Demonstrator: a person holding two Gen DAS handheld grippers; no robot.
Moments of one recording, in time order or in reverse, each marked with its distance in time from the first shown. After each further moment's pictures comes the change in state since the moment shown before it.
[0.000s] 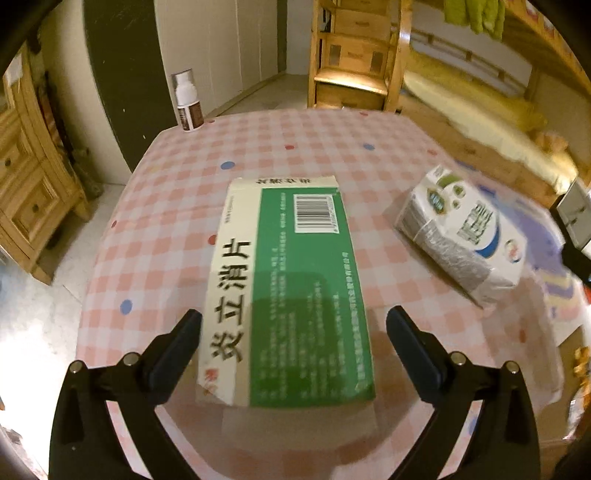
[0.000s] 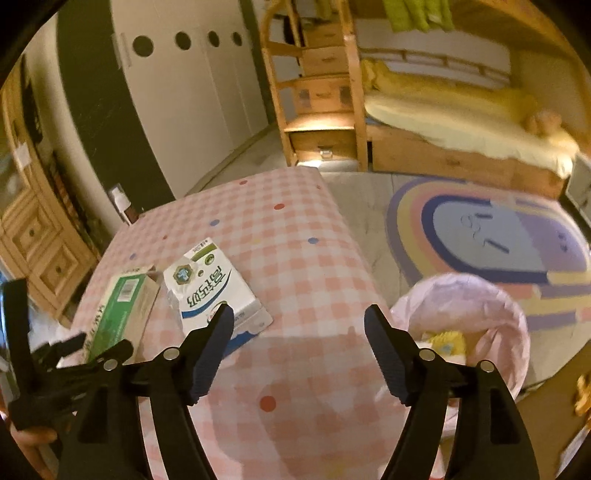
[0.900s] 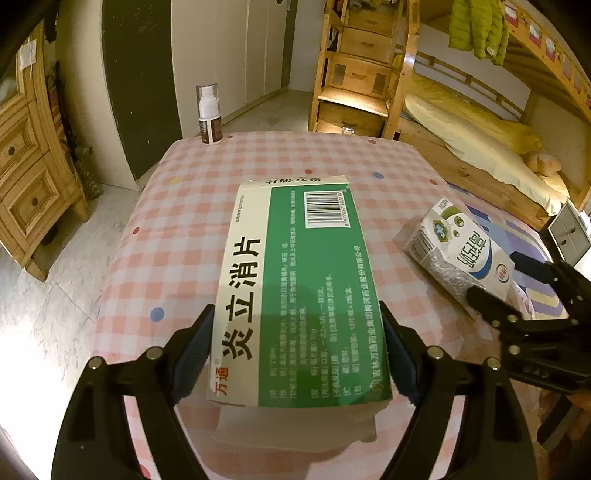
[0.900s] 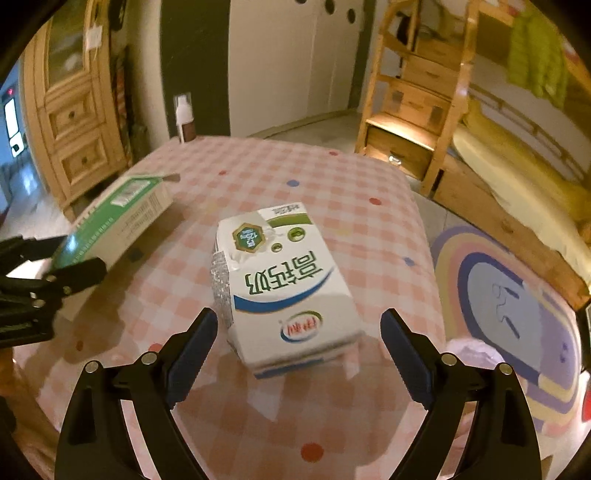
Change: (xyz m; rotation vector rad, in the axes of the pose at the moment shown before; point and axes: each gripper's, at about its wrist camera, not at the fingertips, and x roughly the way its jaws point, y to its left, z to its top) left arm -0.027 0.035 -0.002 -0.070 -0.072 -0.063; right arm 0.060 0.076 -0.006 -0.422 0.111 0.093
